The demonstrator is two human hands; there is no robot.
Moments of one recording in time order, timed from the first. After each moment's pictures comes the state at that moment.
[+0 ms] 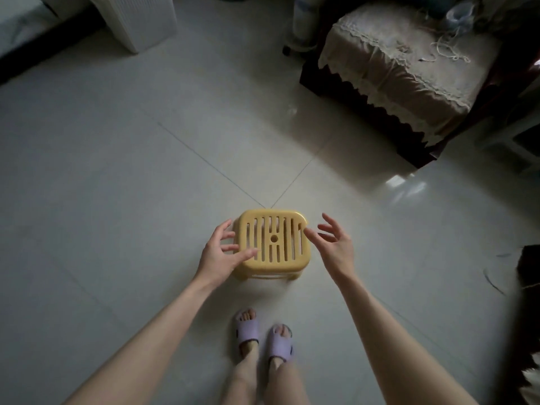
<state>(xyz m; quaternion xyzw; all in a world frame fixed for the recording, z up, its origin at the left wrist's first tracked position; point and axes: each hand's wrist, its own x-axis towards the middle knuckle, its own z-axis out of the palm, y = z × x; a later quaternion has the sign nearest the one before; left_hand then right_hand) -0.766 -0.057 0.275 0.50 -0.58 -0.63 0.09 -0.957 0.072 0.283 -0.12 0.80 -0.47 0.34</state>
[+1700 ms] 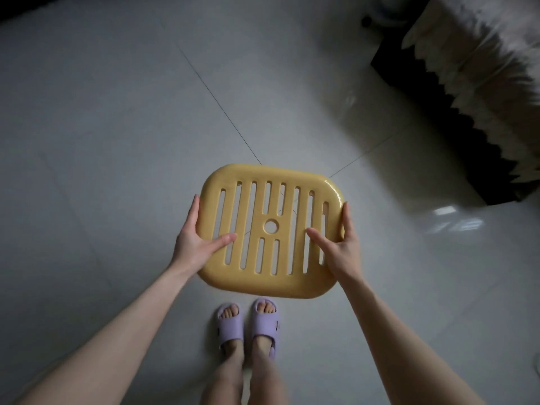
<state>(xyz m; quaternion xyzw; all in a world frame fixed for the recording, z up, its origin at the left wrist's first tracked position) -0.778 -0.074 0.178 0.64 -0.52 -0.55 0.13 -1.019 0.030 0.164 -0.21 0.78 -0.39 0.43</state>
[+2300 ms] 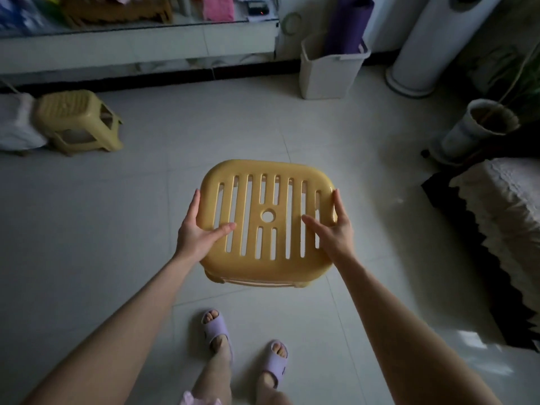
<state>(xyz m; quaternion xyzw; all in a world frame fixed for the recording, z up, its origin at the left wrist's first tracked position) -0.625 -0.096 0.419 0.72 -0.44 -0.43 0.32 -0.886 -0.108 0.413 -0.44 0.69 -0.37 0.45</state>
